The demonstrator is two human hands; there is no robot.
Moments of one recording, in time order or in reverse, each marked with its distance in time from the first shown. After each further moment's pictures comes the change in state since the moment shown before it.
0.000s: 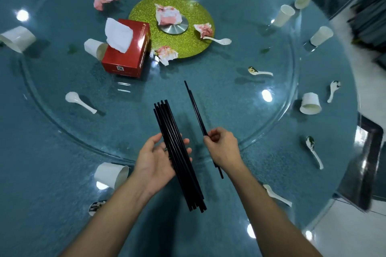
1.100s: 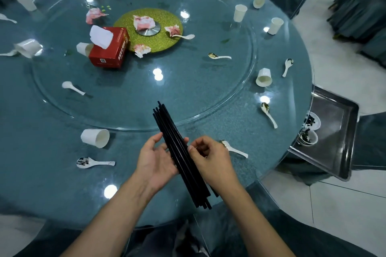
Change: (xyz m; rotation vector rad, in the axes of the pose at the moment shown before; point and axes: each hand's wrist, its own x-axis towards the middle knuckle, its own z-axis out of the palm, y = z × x) left_hand -0.098 -0.171 0.038 0.049 -0.120 0.015; right_hand -0.189 0.108 -0.087 0.260 -0.012 -0.238
